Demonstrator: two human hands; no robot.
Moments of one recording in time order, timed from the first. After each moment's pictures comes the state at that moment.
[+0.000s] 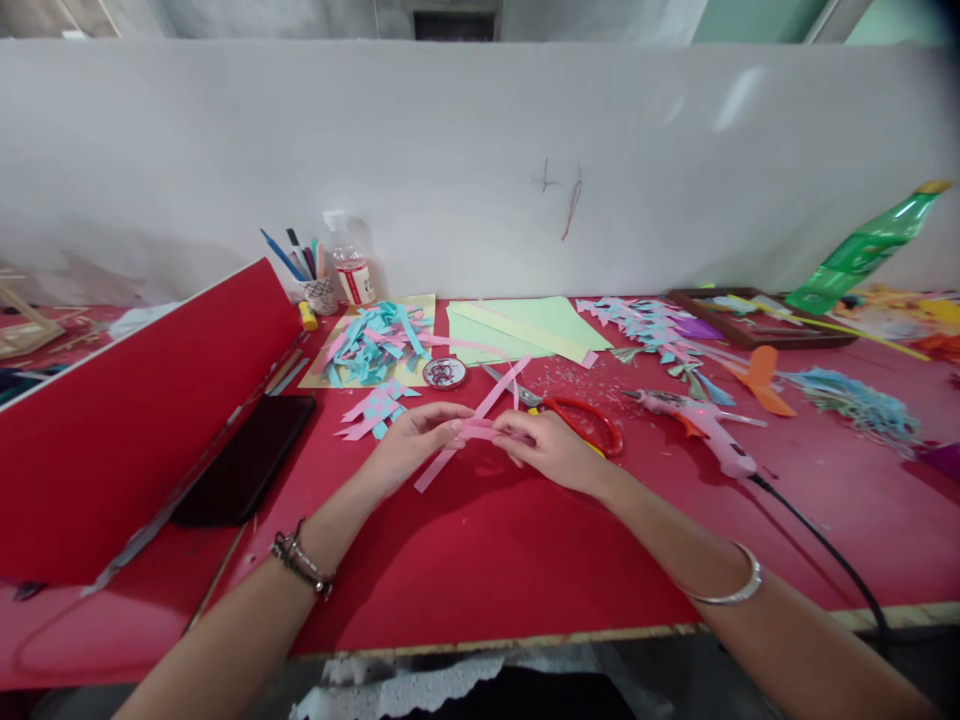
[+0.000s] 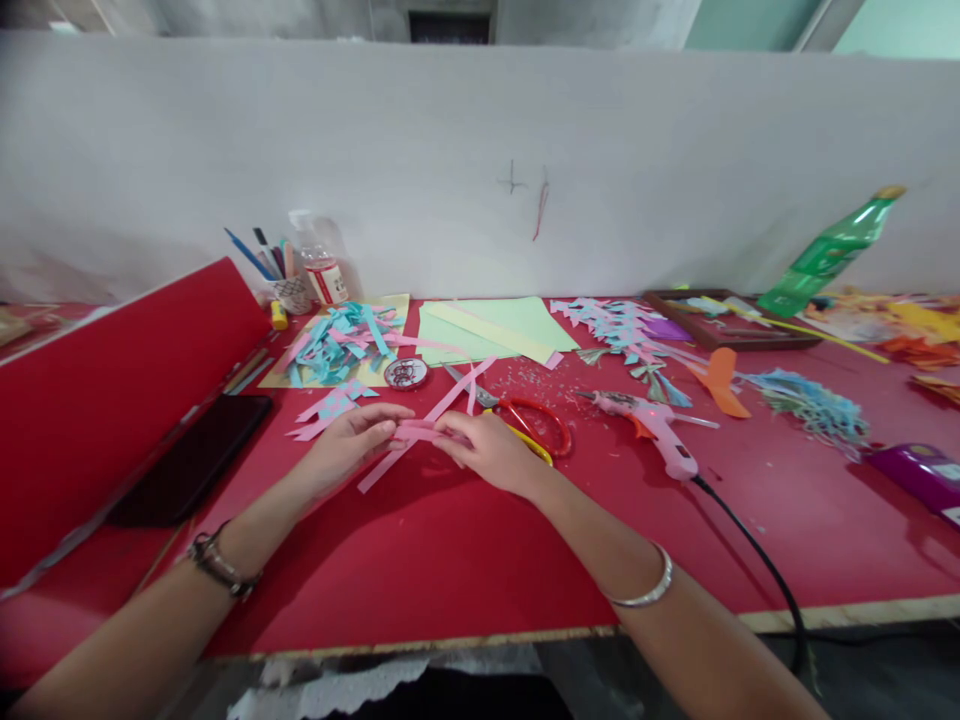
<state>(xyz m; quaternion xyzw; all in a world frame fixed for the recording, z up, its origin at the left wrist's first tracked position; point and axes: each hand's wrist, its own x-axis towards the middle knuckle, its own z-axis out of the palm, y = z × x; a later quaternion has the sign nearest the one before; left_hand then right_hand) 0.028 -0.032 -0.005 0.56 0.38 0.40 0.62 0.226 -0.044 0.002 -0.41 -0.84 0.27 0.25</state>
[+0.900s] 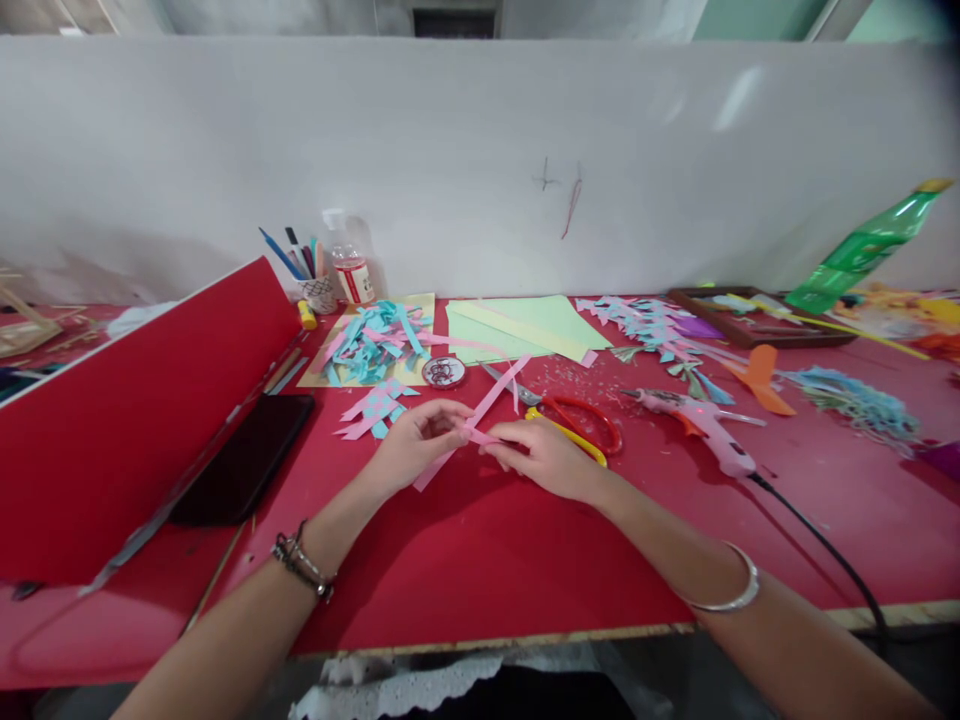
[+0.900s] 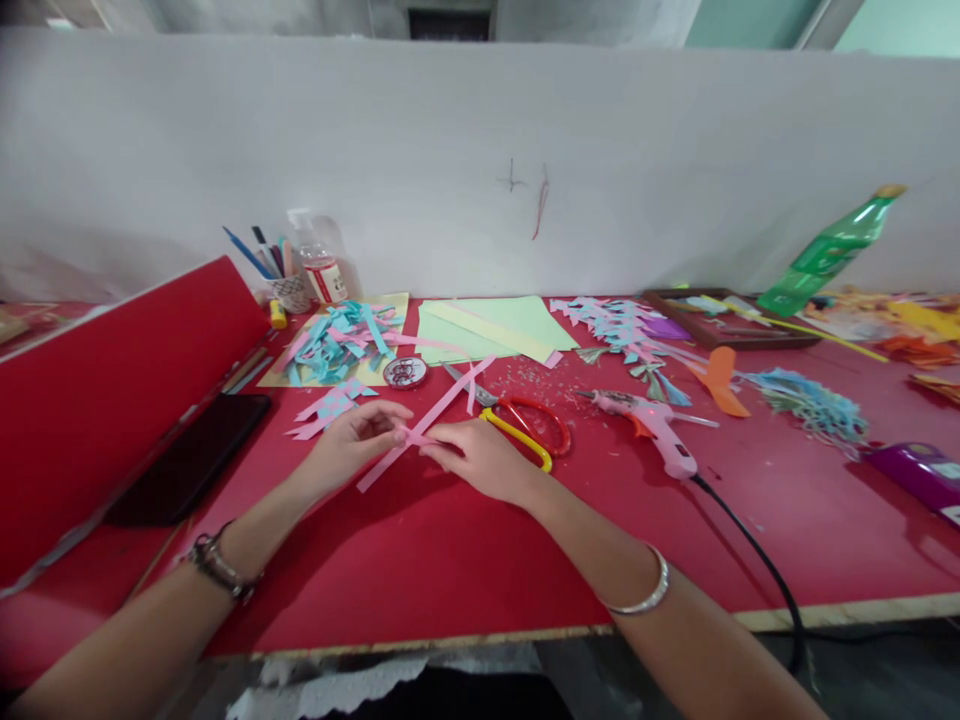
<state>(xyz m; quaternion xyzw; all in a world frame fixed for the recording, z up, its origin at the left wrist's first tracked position) 0.032 -0.036 -0.002 0.65 0.39 0.40 0.52 0.218 -0.049 0.000 -0.37 -0.86 0.24 0.24</state>
